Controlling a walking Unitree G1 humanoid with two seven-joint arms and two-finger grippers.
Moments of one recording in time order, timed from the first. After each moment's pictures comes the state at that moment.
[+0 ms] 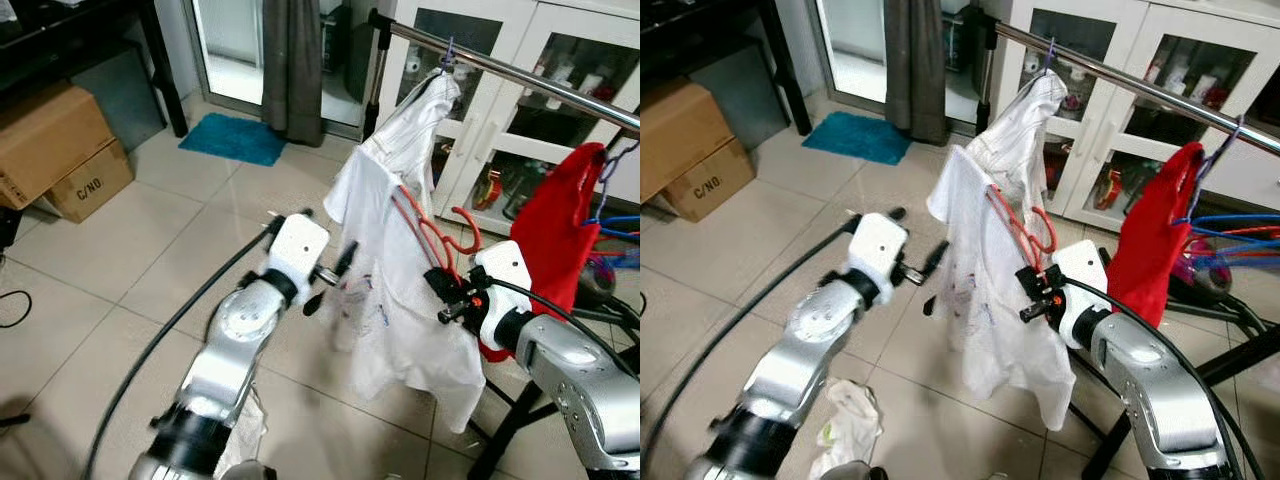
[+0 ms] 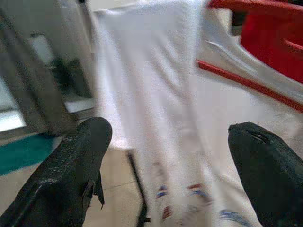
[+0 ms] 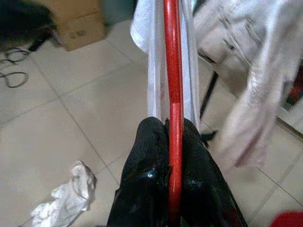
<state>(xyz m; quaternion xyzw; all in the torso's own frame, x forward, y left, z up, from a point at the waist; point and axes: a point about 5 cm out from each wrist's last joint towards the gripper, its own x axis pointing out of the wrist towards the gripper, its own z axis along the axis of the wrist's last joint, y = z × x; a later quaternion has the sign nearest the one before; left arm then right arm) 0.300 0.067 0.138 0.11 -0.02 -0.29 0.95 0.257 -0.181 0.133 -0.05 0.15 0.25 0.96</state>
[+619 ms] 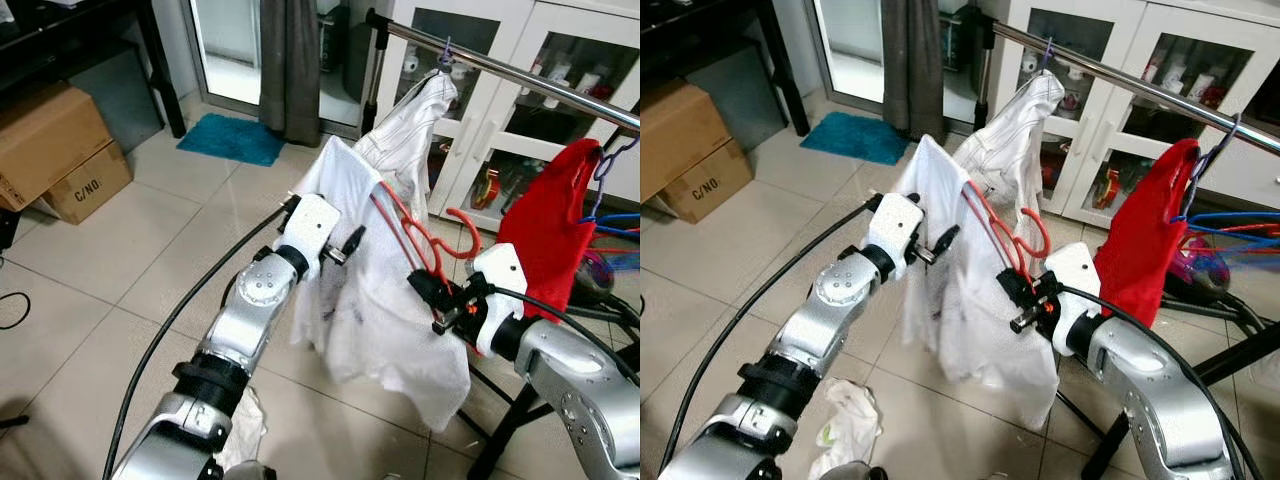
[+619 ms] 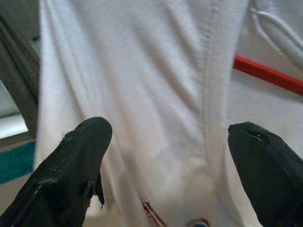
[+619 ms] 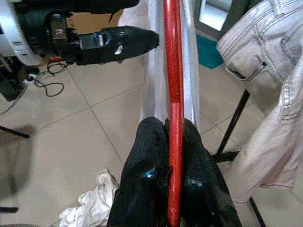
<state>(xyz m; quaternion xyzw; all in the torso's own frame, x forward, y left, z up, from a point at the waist) 0.339 0.063 0.137 0.14 -0.02 -0.28 0.95 0.245 -0.170 0.140 -0.03 0.13 0.31 0.94</state>
